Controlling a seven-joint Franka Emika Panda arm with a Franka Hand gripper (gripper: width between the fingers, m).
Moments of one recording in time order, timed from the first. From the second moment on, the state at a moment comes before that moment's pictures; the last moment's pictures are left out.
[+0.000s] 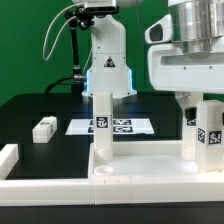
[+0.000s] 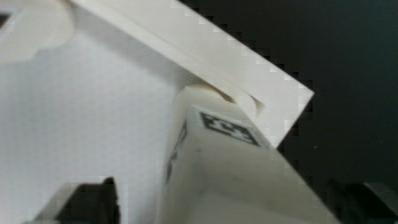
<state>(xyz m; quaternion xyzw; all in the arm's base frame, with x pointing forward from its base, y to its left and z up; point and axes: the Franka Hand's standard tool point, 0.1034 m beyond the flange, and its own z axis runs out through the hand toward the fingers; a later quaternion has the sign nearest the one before) 0.634 0.110 0.101 -0.92 0.39 0.01 0.07</state>
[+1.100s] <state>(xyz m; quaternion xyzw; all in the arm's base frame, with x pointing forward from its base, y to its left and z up) 0.637 0.110 0.103 -0.99 0.09 -0.03 0.05</state>
